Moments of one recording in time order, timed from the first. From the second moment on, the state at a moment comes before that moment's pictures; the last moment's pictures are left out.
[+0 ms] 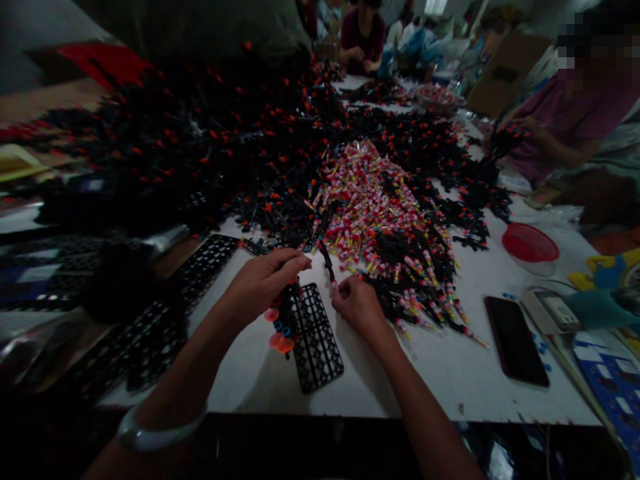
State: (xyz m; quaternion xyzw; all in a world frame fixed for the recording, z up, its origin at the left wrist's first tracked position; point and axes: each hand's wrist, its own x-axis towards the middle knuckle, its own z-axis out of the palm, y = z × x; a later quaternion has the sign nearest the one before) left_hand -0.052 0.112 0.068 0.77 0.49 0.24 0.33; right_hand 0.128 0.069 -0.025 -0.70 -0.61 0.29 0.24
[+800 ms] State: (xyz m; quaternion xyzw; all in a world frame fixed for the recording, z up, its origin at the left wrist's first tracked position) left_hand -0.053 0.111 0.067 0.77 0.50 0.23 0.34; right_hand 0.090 0.075 -0.040 -0.52 -0.40 0.62 0.44
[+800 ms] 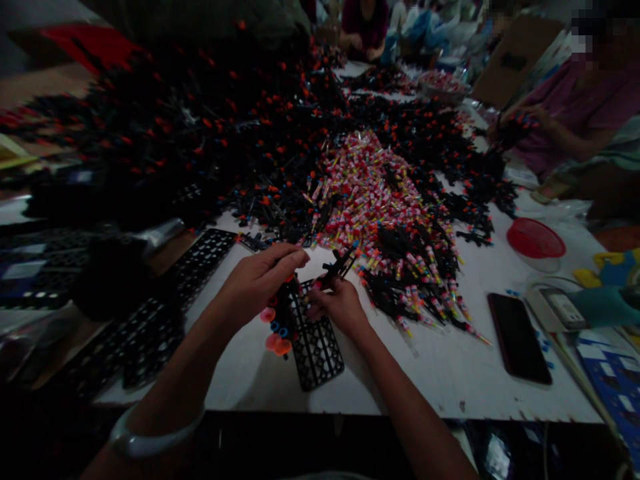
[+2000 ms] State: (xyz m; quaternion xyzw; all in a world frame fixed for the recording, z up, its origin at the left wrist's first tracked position) left_hand -0.054 0.112 0.083 0.77 0.48 0.25 0.34; right_hand 0.228 0.072 -0.012 -0.82 -0.52 -0.02 0.22
